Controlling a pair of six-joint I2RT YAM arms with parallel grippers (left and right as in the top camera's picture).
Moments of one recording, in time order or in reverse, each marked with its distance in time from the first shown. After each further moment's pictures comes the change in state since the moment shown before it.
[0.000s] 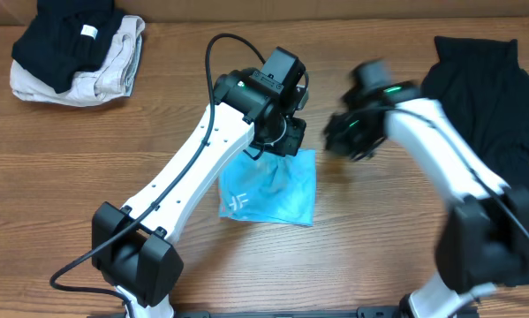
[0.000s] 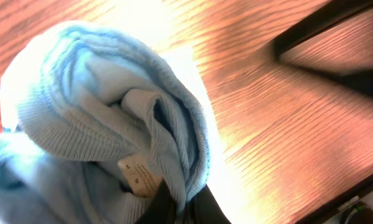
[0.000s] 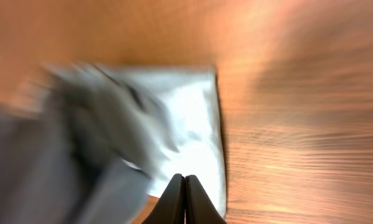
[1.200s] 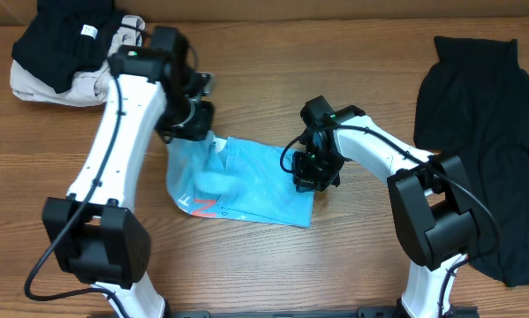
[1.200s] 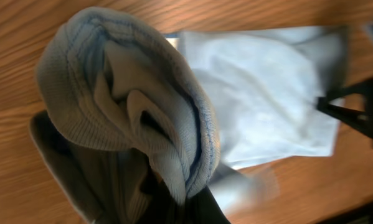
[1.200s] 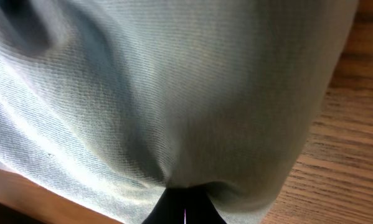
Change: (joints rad) left arm 0.406 0.000 -0.012 -0.204 0.007 0.294; right arm 0.259 0.264 -0.146 0.112 0.004 -0.013
